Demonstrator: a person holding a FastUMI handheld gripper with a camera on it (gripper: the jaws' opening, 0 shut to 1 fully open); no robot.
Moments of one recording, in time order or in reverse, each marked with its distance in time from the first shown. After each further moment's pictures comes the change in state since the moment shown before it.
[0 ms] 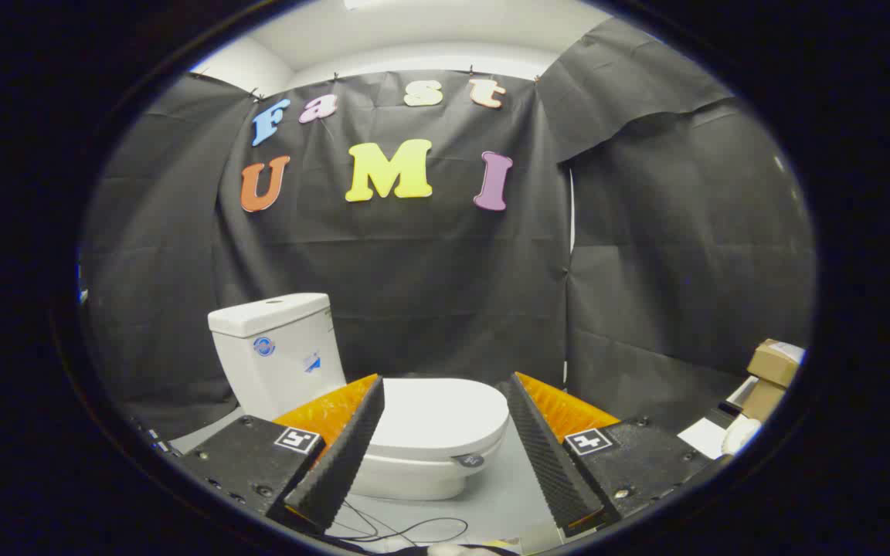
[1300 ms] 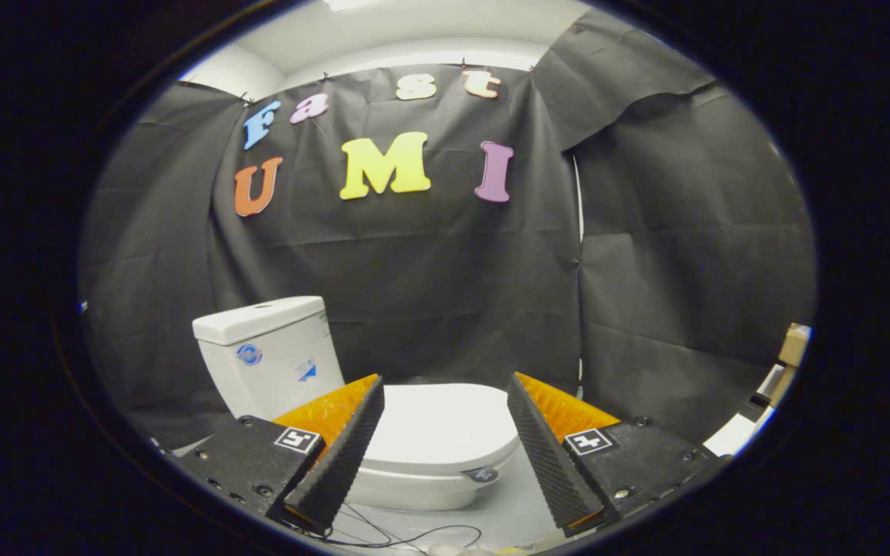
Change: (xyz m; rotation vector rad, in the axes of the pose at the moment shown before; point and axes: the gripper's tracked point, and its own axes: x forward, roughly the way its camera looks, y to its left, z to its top) arm 0.081 -0.011 -0.016 0.061 0.024 0.030
